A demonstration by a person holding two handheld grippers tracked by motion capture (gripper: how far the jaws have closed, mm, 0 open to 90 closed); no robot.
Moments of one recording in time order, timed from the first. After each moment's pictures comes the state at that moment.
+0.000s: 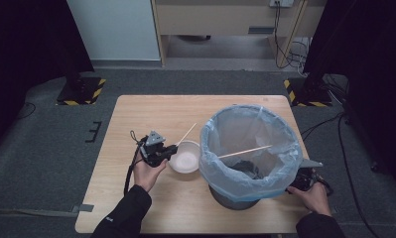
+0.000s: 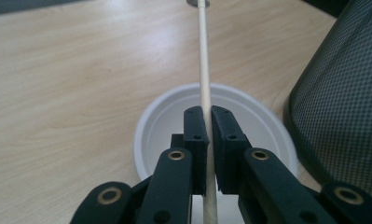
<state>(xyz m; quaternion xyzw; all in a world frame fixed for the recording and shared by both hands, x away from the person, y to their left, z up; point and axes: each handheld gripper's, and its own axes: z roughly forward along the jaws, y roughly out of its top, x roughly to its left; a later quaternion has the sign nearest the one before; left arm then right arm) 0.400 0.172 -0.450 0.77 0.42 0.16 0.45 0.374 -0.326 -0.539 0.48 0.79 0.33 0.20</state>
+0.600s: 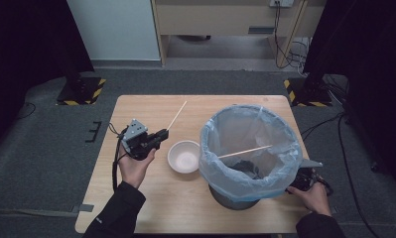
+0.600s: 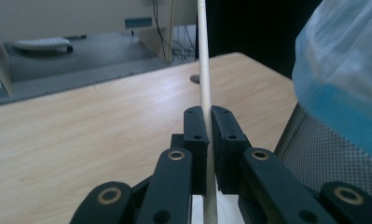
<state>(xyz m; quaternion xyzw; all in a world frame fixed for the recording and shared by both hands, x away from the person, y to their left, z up) 0.381 0.196 -0.385 0.71 0.40 0.21 0.54 0.374 -0.326 -0.539 0.48 0.79 0.33 0.19</state>
